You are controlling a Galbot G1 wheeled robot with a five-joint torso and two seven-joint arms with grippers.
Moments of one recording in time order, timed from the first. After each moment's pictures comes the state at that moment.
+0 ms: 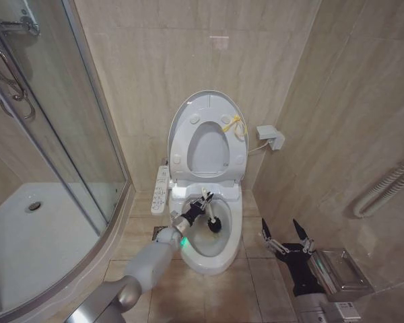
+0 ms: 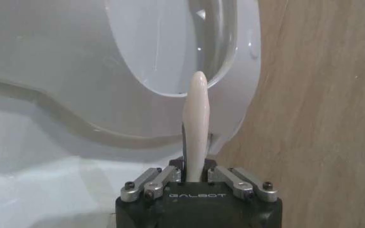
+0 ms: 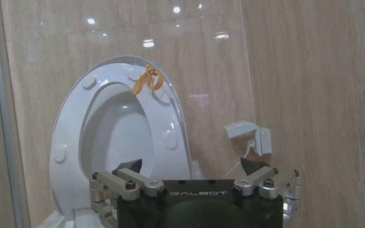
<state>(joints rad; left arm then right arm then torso) 0.43 -1.52 0.25 -0.58 -0.81 -0.55 0.57 -1.76 1.51 0.67 2.22 0.28 0.23 -0.10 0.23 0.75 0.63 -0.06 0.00</state>
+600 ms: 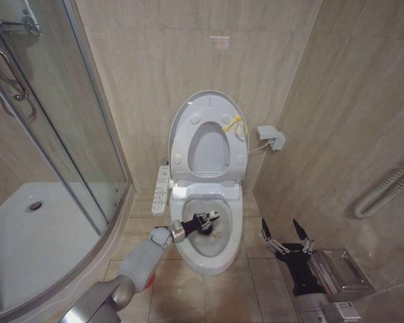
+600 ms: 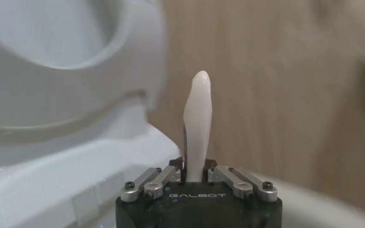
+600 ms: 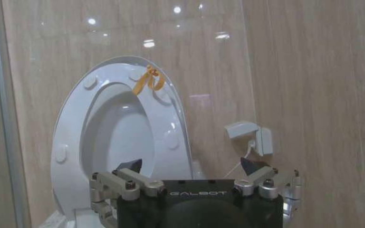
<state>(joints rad) 0.42 -1.49 0.21 -0.55 -0.41 -0.61 0.67 -1.76 1.51 0.67 2.22 0.28 0.23 -0.10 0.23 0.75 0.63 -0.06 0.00</state>
